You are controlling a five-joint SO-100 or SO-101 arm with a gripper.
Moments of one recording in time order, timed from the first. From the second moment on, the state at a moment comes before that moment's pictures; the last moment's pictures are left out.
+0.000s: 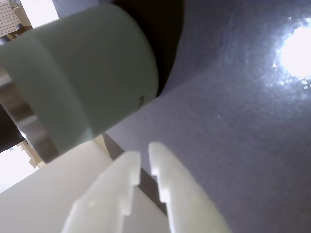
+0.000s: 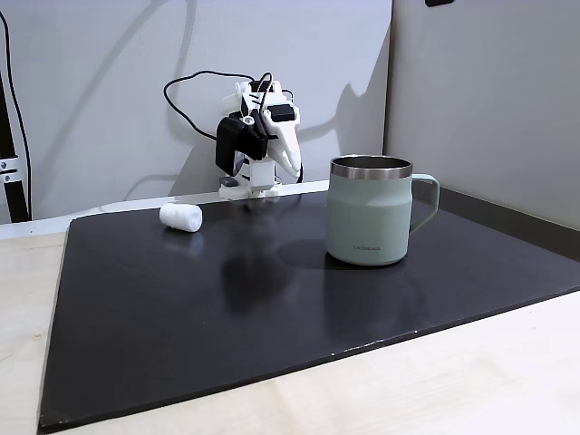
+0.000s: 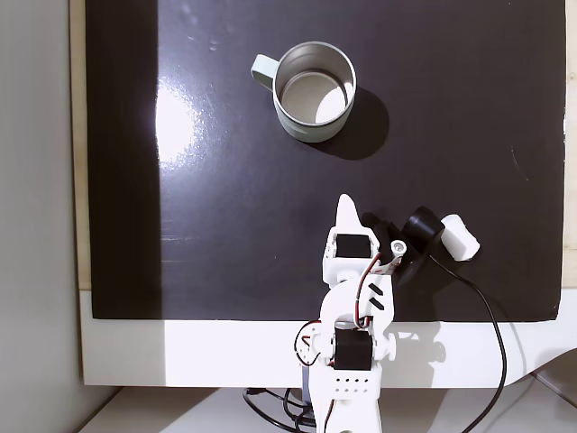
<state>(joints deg) 3.5 181.6 172.6 43.7 2.8</state>
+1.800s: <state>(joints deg) 30.1 133.2 104.4 88.5 0.0</state>
